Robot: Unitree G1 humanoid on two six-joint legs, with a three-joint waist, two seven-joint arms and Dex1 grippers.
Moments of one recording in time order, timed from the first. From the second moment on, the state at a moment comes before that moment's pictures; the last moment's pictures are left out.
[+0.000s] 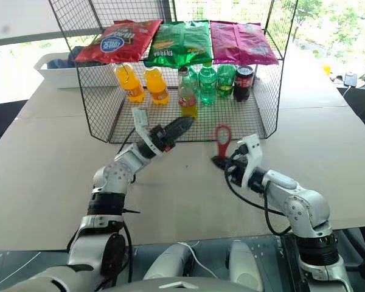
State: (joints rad) left arm -0.57 0.17 0.18 0.30 -0.72 0.47 -0.86; right arm -0.21 -0.34 0.01 -0.34 0.69 0.80 0.35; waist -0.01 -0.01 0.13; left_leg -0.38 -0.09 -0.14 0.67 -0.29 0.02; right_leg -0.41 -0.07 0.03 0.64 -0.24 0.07
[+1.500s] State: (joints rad) left arm -1.10 0.08 0.08 1.31 0.03 -0.45 -0.21; right arm -0.19 -0.30 0.16 -0.35 0.10 0.38 0.28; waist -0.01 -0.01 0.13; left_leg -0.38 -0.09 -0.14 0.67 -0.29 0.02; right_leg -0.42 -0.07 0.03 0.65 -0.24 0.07
